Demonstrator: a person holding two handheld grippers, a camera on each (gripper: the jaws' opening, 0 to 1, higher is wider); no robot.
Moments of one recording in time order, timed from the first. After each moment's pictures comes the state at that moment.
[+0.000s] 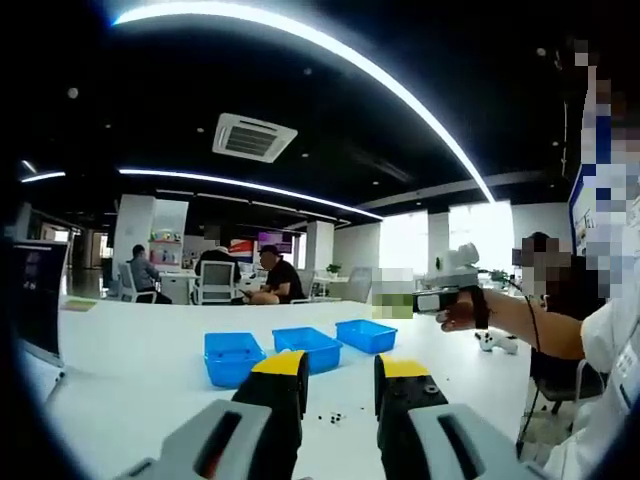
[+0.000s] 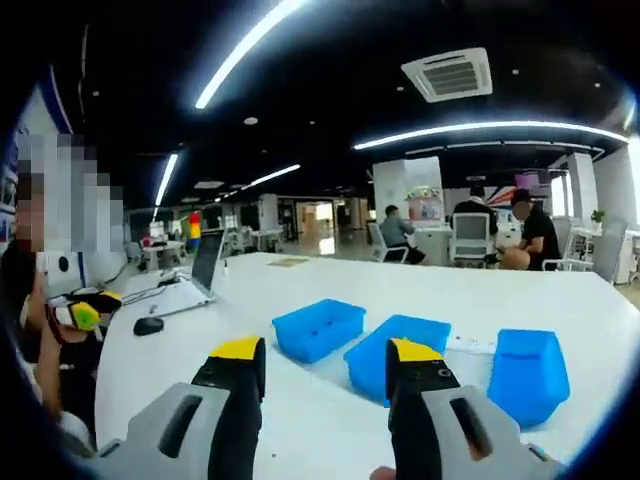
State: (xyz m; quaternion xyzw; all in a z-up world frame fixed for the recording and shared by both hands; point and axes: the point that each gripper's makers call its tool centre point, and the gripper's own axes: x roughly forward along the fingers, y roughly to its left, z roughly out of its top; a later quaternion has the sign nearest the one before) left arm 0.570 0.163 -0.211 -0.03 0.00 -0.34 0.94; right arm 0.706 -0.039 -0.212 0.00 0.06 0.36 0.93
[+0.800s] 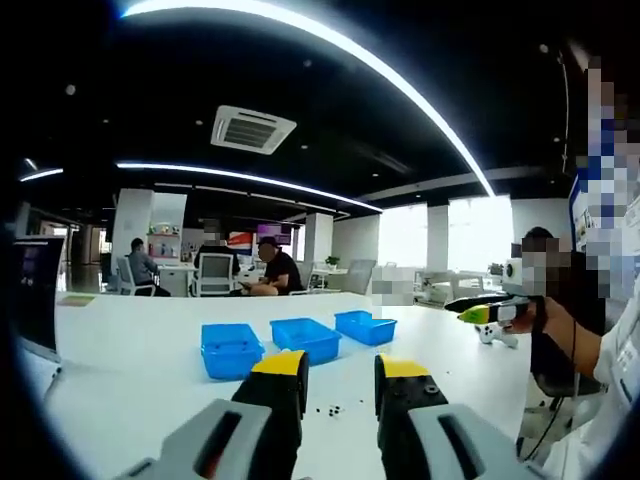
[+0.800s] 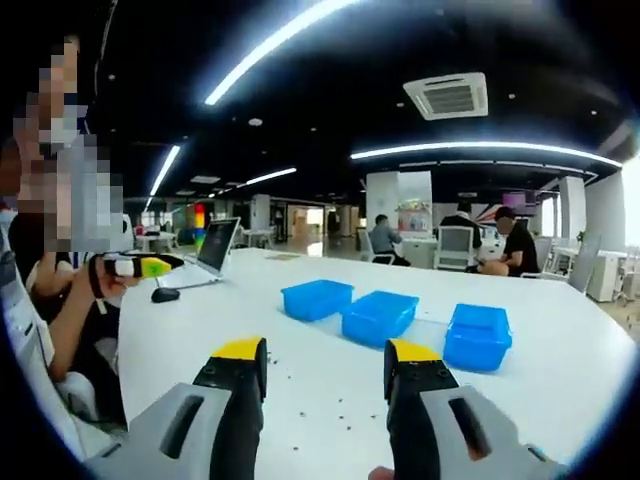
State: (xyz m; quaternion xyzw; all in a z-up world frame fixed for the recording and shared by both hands) left arm 0.575 0.159 -0.222 -0.02 0.02 -0.34 0.94; right arm 0.604 -0.100 -0.228 -0.03 0.04 0.33 0.94
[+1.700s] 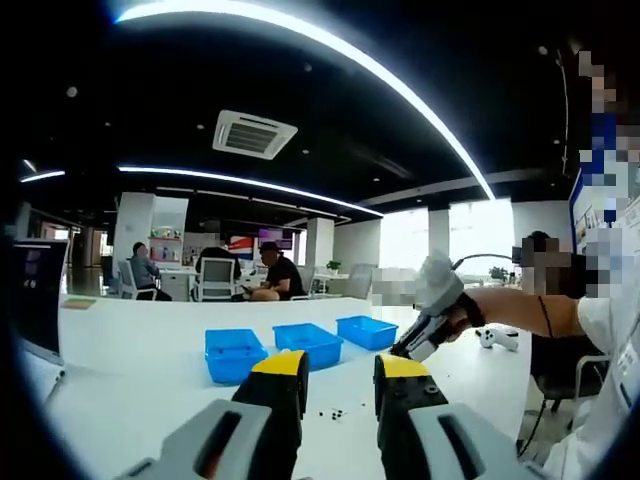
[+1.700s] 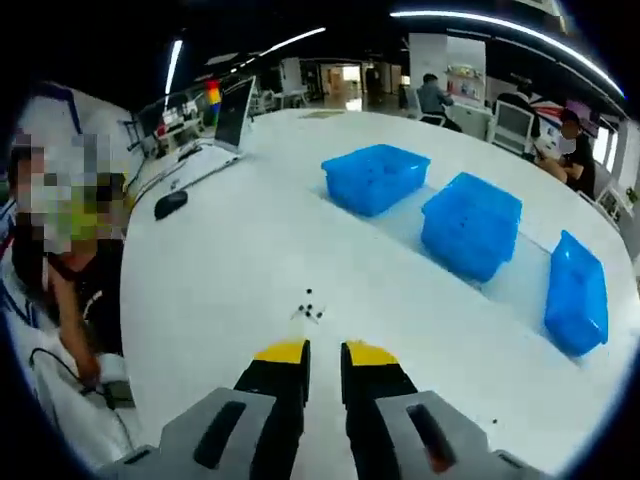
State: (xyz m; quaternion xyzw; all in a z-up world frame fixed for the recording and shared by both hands) left arm 0.572 0.164 -0.215 -0.03 0.01 -0.34 0.94; right arm 0.673 0.030 -0.336 -0.12 0.39 0.39 0.83
